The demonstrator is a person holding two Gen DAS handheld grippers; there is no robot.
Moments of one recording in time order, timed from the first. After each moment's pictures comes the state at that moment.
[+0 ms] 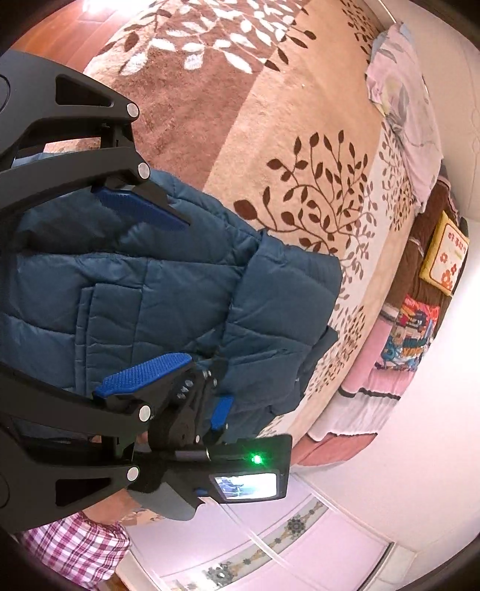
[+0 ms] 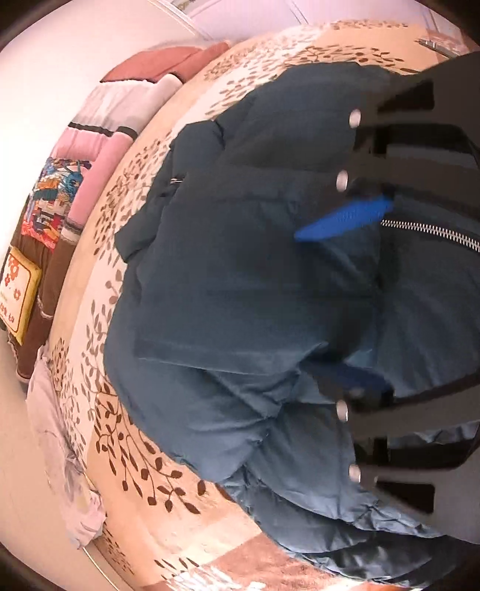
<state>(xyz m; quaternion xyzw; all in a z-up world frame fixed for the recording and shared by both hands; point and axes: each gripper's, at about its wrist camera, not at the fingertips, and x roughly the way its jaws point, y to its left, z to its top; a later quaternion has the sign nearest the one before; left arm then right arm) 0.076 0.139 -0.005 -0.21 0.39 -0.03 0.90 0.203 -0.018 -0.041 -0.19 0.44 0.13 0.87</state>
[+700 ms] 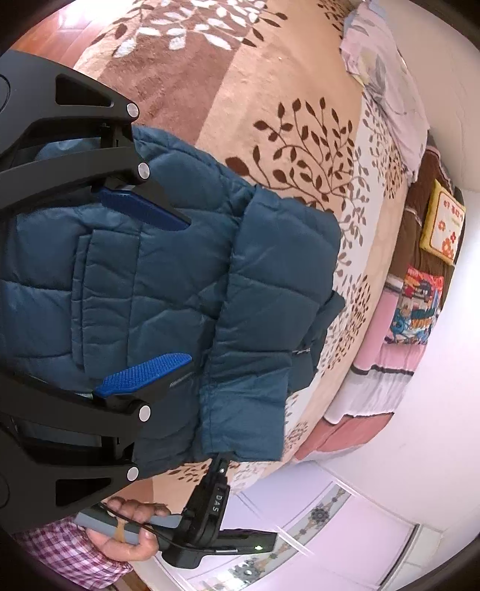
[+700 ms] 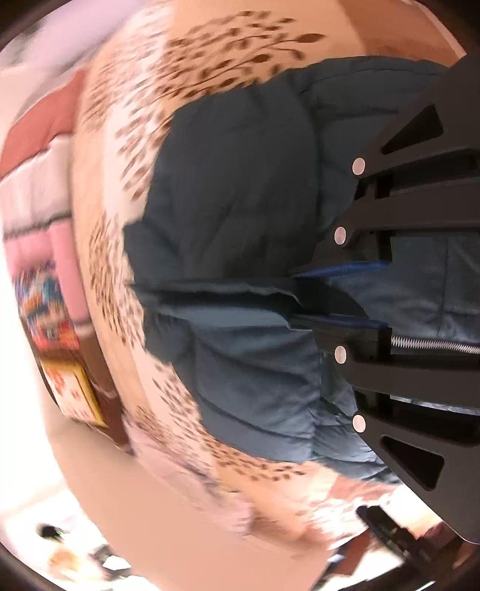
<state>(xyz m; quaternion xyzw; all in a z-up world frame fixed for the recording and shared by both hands) 0.087 0.090 0.009 -0.16 0.40 -0.06 0.90 0.197 -0.220 0.016 0.14 0.46 0.11 0.87</state>
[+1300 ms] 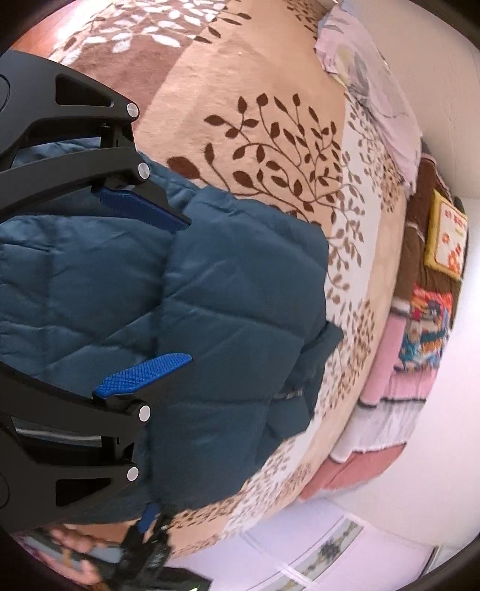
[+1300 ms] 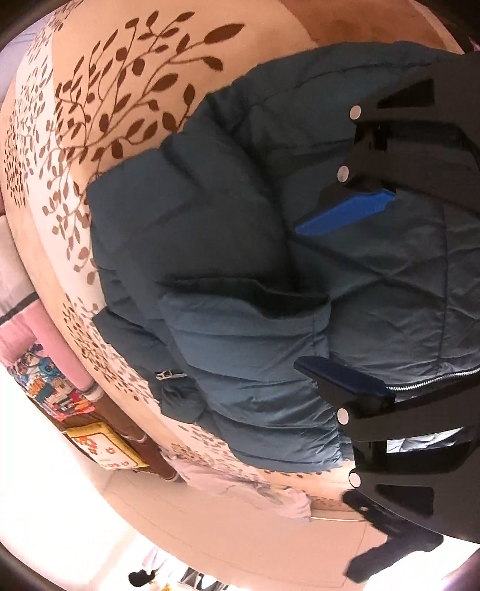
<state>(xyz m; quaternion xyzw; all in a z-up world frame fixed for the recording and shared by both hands) 0.180 0.087 -0.011 -0.13 0.42 0.01 0.90 0.206 -0.278 -0.032 0.25 0.50 0.09 0.83</state>
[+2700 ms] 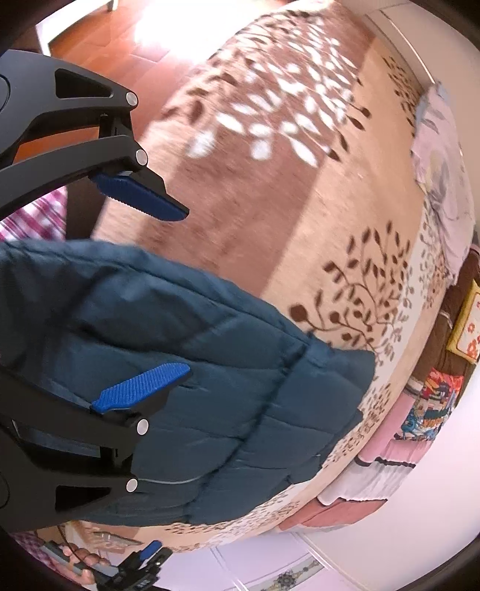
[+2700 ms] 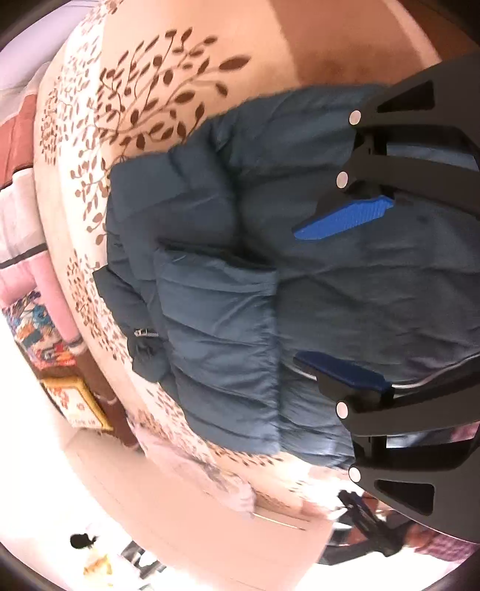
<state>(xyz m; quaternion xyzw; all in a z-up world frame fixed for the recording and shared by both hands) 0.032 0.185 -0.033 -0.20 0.48 0.08 0.85 0.114 -0.292 0.013 0.17 0.48 0.14 0.85</state>
